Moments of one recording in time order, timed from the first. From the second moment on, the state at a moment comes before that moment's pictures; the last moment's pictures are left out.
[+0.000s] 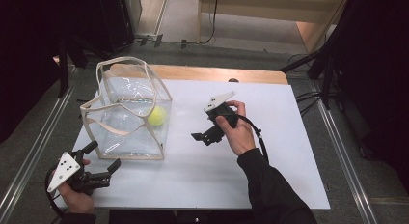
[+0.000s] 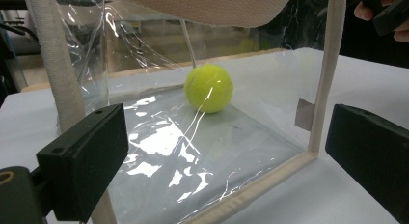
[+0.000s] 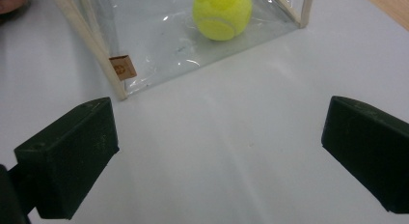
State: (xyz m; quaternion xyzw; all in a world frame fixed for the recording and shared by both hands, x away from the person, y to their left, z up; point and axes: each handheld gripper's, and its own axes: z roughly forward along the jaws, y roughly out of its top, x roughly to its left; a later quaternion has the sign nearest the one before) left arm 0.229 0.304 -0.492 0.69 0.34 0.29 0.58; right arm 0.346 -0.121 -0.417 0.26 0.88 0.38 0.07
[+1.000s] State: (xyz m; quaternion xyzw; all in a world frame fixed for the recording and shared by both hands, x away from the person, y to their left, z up) left arm 0.228 0.304 -0.493 0.69 0.33 0.29 0.58; right arm 0.294 -0.222 -0.474 0.35 0.82 0.44 0.13
